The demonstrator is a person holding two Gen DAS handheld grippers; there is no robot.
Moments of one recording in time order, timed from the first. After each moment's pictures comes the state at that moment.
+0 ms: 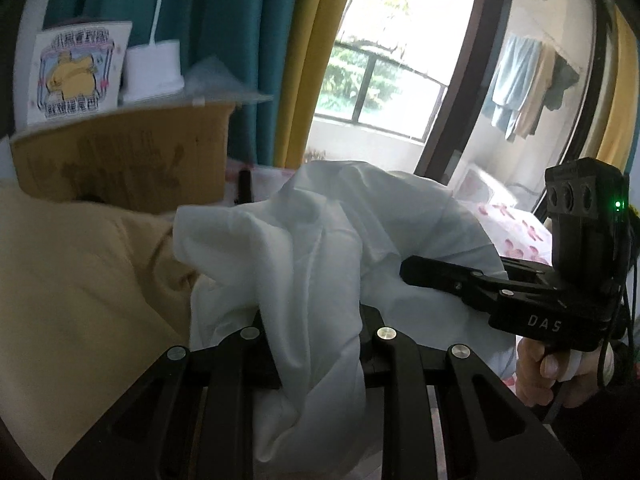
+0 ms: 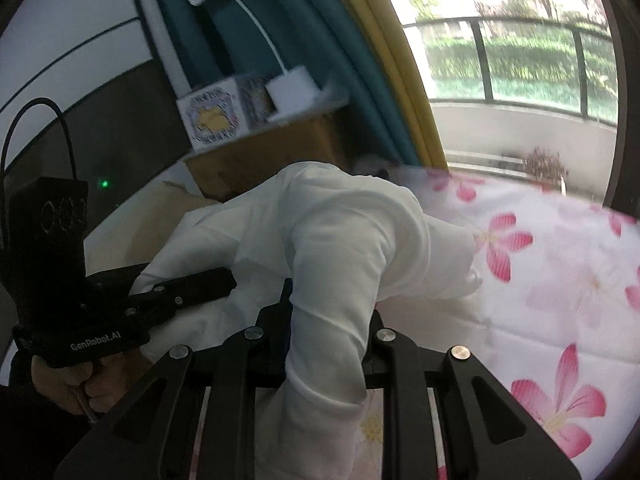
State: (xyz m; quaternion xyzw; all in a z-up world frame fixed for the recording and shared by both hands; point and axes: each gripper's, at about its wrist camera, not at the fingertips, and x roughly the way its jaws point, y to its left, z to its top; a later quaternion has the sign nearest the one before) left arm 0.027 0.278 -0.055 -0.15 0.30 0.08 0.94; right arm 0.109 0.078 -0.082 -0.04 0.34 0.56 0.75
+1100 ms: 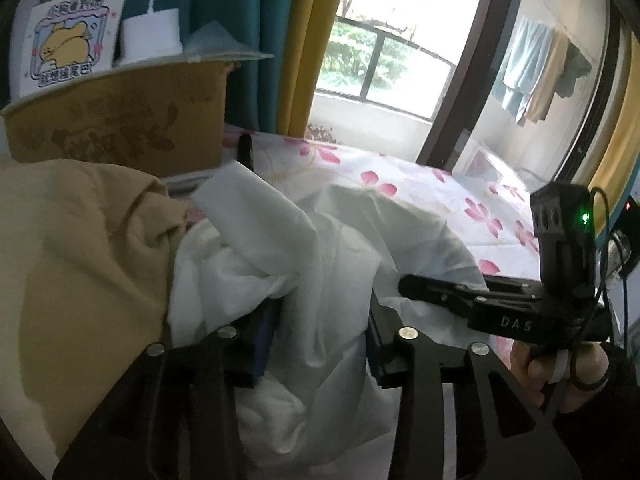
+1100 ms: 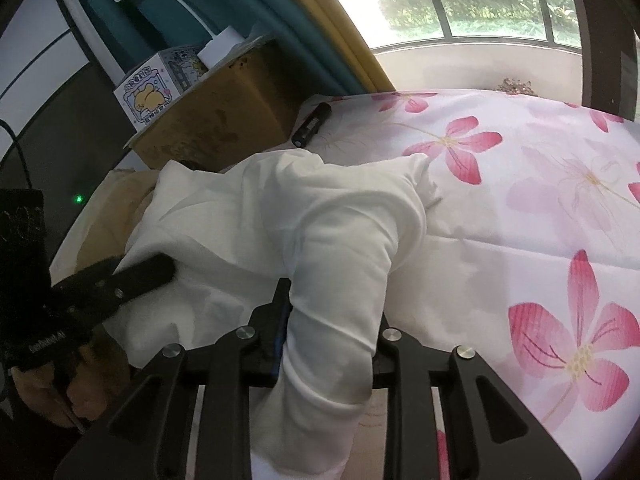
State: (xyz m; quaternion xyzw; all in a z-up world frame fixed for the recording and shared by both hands) left arm 0.033 0.274 -0.077 -0.16 0.33 0.09 0.93; right arm 0.135 0.071 -0.129 -0.02 0.43 0.51 0.74
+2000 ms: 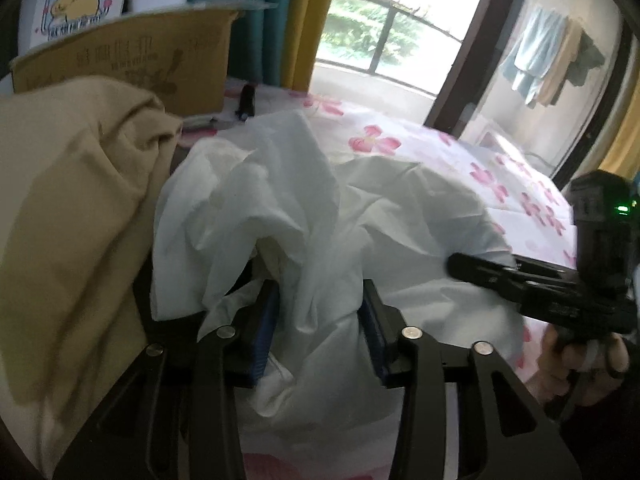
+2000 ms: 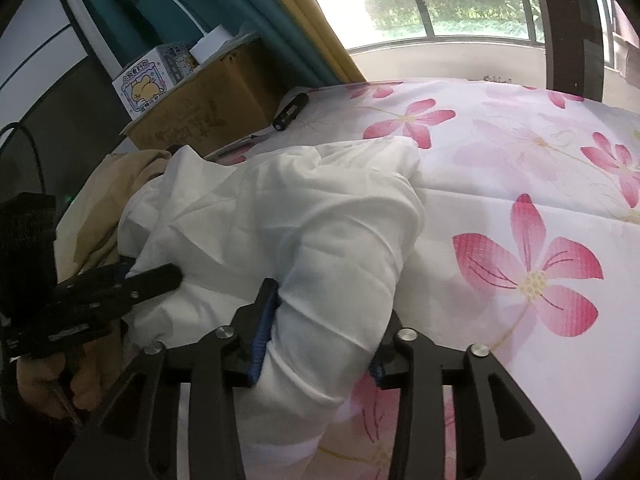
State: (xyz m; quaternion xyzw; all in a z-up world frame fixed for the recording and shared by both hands) left arm 0.025 0.255 -0.107 -0.17 0.38 0.10 0.90; right arm 0.119 0.026 -0.134 -0.03 0.43 0.48 0.76
